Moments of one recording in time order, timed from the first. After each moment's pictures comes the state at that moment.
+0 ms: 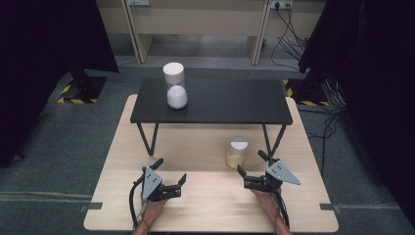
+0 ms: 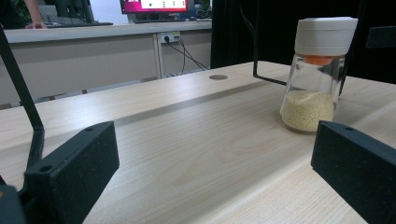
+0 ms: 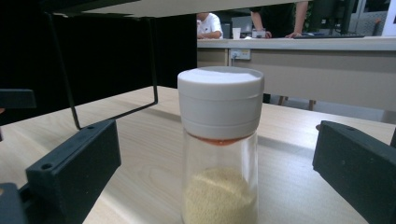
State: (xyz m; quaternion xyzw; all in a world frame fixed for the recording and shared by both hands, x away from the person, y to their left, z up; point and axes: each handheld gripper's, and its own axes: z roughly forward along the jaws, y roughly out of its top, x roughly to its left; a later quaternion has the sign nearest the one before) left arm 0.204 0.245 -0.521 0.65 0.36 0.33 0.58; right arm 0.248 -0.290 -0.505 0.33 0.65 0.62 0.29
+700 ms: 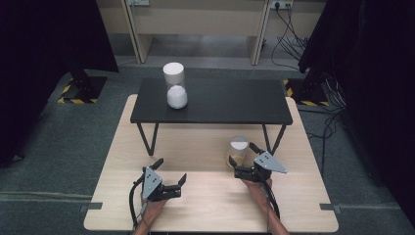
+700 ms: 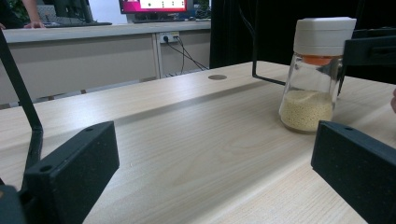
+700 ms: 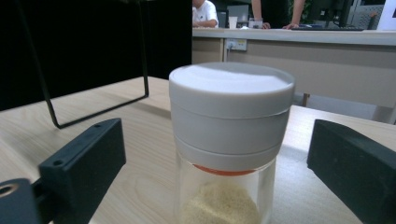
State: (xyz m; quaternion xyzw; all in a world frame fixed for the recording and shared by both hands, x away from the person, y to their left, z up) left arm 0.205 0.245 -0.521 0.65 0.36 0.33 0.58; right arm 0.276 -0.259 -0.499 0.33 0.67 0.59 0.30
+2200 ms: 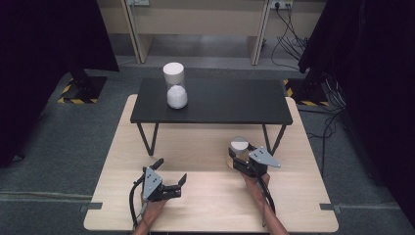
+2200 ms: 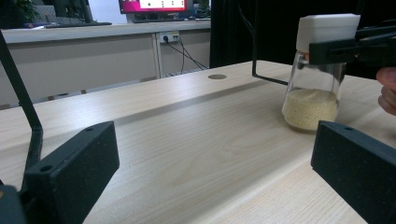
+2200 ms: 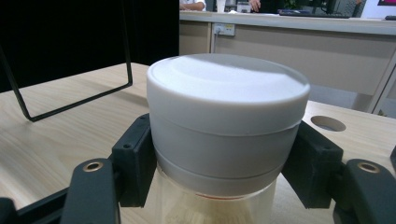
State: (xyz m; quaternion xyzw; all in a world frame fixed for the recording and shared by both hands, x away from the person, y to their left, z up) left arm 0.205 0.245 -0.520 0.65 0.36 0.33 0.58; right arm 0.282 -0.242 -0.485 0.36 0.68 0.56 0.31
